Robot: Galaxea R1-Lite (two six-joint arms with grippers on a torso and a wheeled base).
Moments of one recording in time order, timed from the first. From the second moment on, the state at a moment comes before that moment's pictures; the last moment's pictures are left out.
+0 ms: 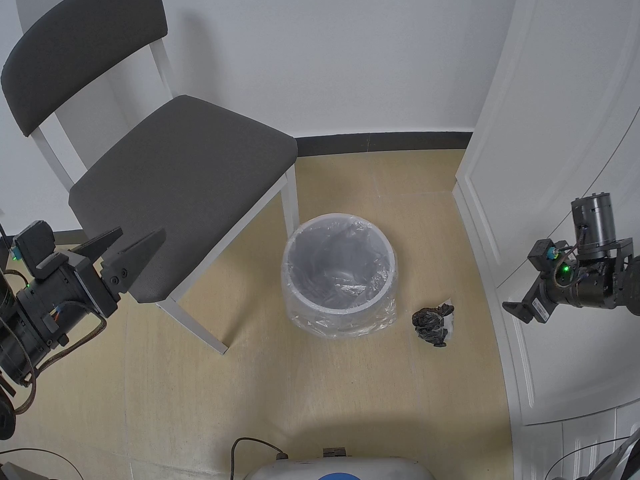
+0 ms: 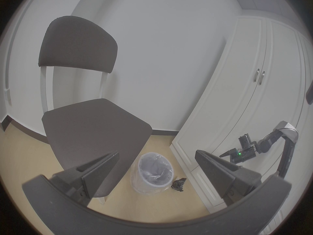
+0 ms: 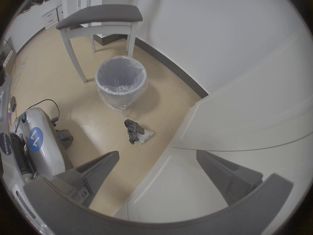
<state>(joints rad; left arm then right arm) -0.29 1.24 -0.34 -0.97 -0.19 -0.26 0.23 1.57 -0.79 -0.17 -0.18 -0.69</state>
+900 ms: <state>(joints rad) -0.38 1.34 -0.30 -1.07 -0.19 -0.23 0.15 2.14 -0.77 -0.77 -0.05 -0.45</state>
